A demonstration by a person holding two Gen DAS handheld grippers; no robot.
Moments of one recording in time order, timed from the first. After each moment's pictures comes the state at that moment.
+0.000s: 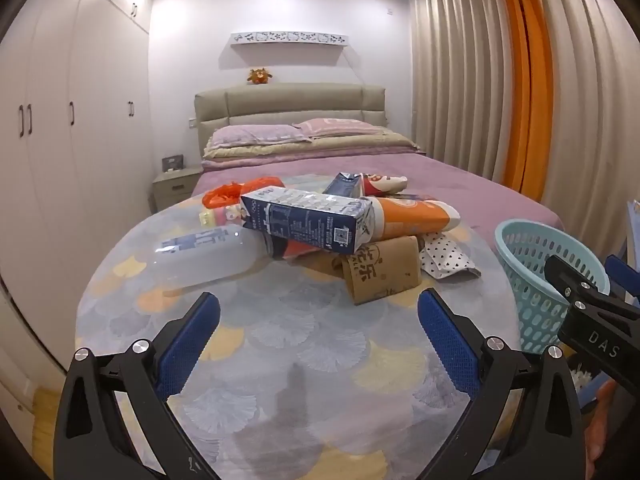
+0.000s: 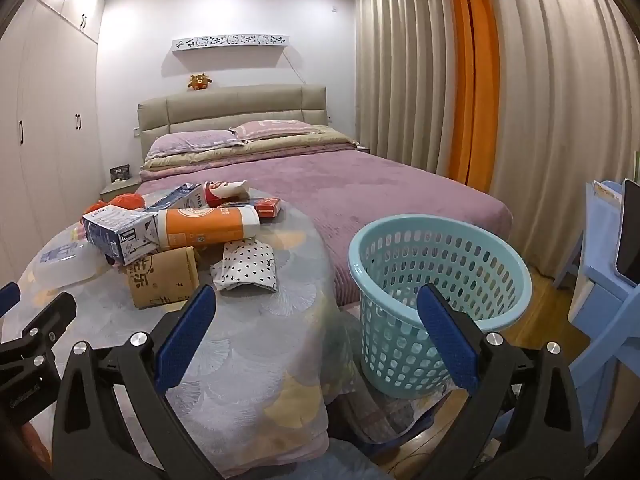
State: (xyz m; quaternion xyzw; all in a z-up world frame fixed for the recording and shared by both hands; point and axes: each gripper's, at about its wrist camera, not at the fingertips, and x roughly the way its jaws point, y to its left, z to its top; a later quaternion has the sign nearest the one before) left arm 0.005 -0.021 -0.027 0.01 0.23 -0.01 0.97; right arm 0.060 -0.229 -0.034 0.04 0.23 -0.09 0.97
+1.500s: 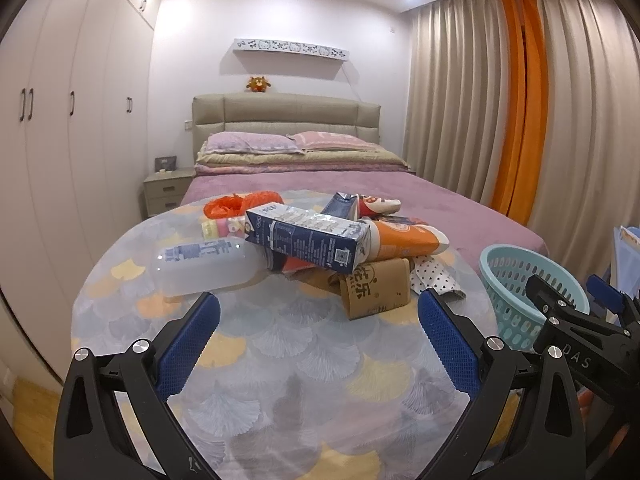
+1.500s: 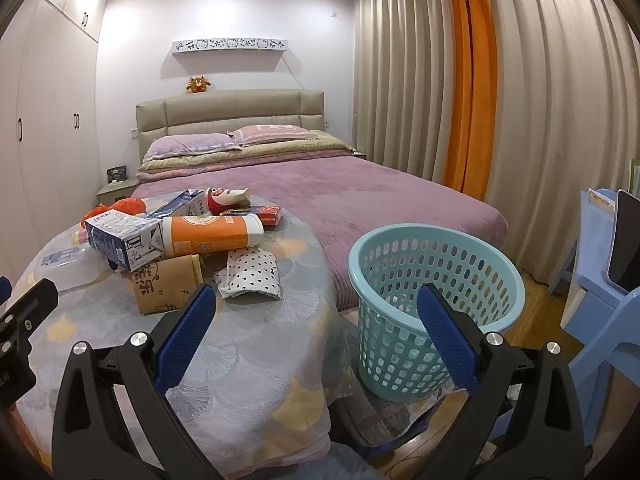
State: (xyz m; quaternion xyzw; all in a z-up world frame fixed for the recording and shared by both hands) left arm -0.004 -0.007 -0.012 -0.02 0.21 -0.03 0.98; right arm 0.062 -0.222 -0.027 0.03 0.22 -0.10 0.97
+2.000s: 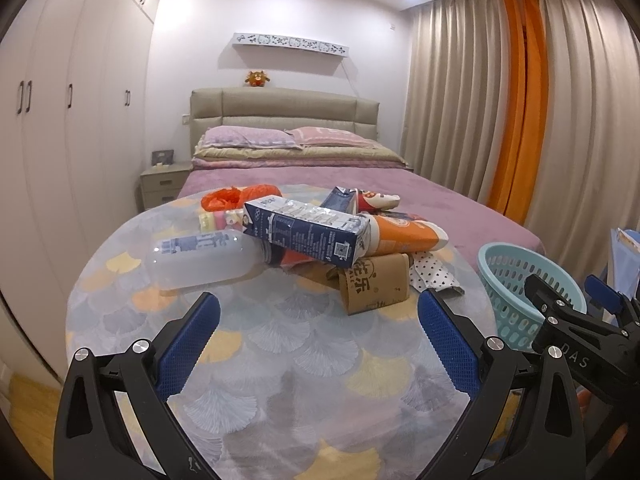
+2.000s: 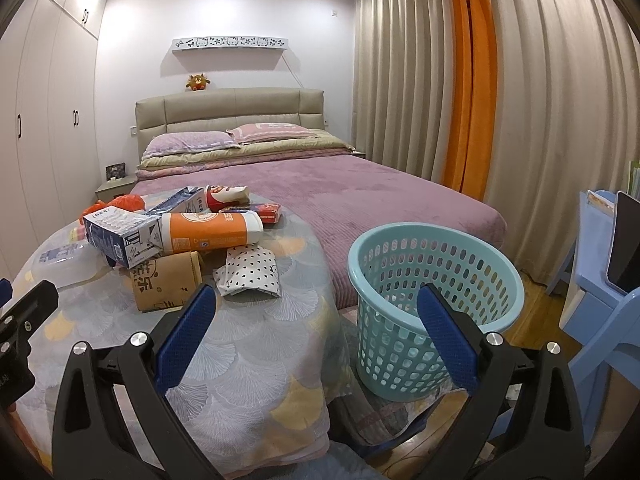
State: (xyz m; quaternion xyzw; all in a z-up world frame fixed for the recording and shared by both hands) left arm -0.003 -0.003 -0.015 -0.03 0.22 -0.04 0.98; right arm 0.062 -0.220 -0.028 0.03 0.22 -0.10 0.97
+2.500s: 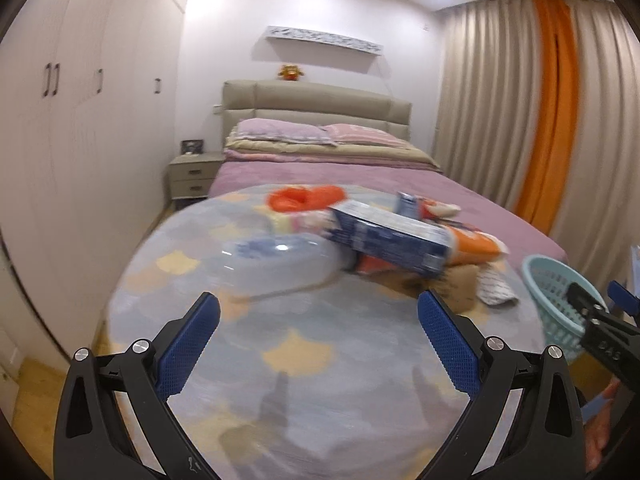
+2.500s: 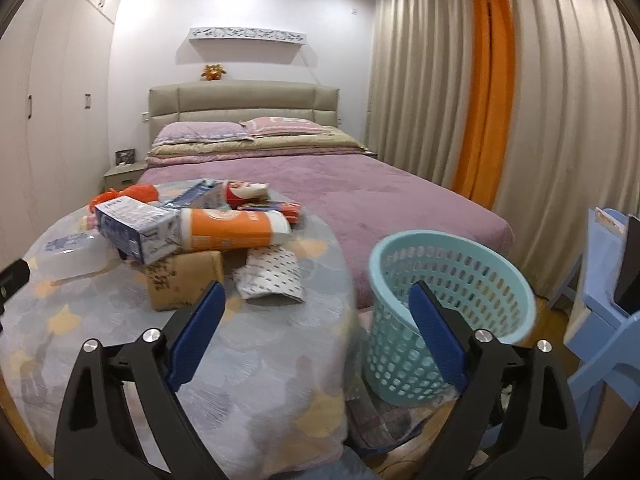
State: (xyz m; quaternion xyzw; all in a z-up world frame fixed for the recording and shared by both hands) left arm 0.013 0.076 -0.010 -0.05 0.23 0.01 0.97; right arm 0.078 -0.195 -0.021 0.00 0.23 -0.07 0.97
